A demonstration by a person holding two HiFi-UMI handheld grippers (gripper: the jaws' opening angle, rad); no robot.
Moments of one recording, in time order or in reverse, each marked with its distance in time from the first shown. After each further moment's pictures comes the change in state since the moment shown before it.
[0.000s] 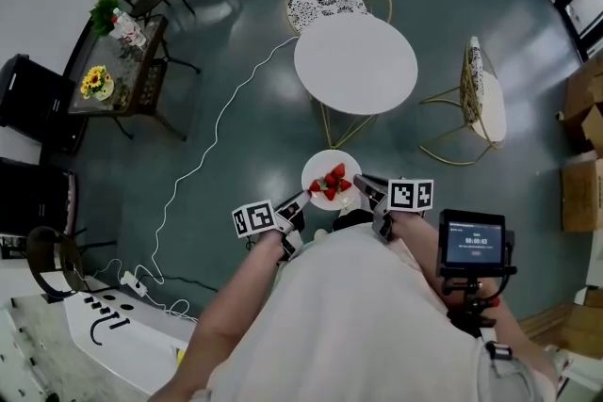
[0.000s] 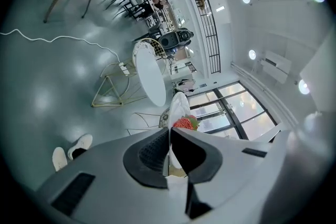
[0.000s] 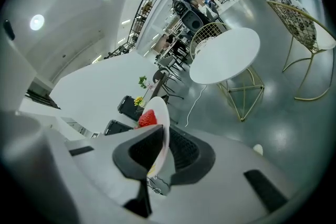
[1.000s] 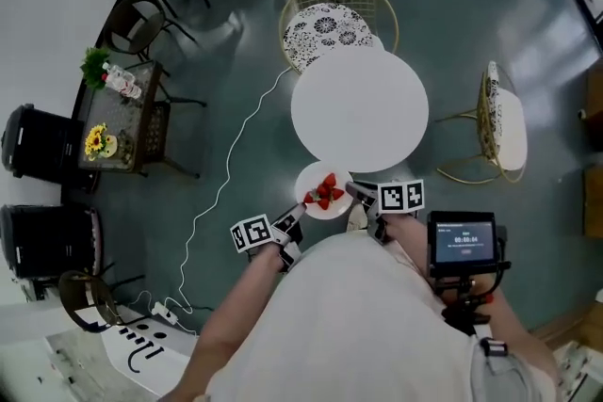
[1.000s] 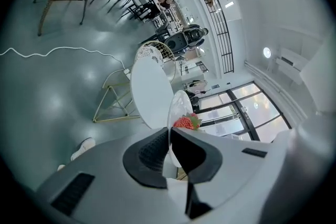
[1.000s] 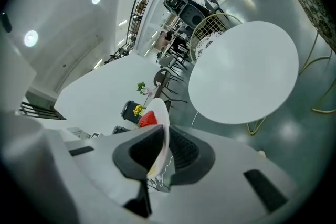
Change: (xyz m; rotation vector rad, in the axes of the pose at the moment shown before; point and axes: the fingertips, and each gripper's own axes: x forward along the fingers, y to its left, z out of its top) left arm 0.111 0.015 0.167 -0.024 -0.005 0.133; right arm 0.103 -0.068 0.173 0.051 0.043 0.072
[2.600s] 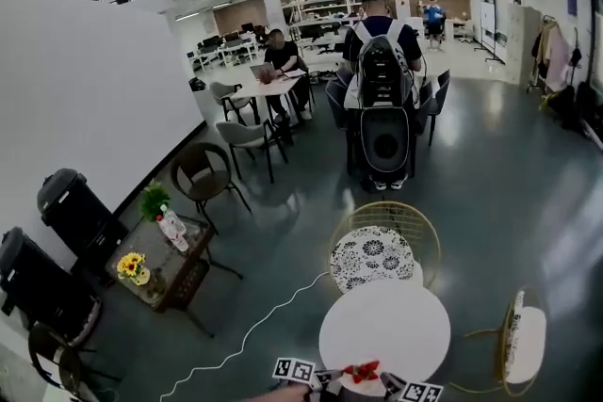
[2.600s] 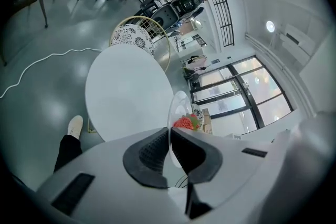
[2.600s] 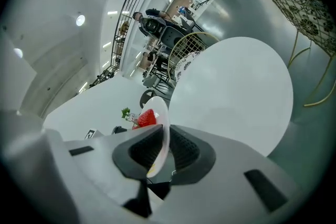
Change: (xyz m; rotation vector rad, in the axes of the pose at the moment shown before) left arm 0.155 -0.011 0.082 0.105 0.286 -0.016; right arm -0.005 -0.111 0.113 0.139 -0.212 -0.139
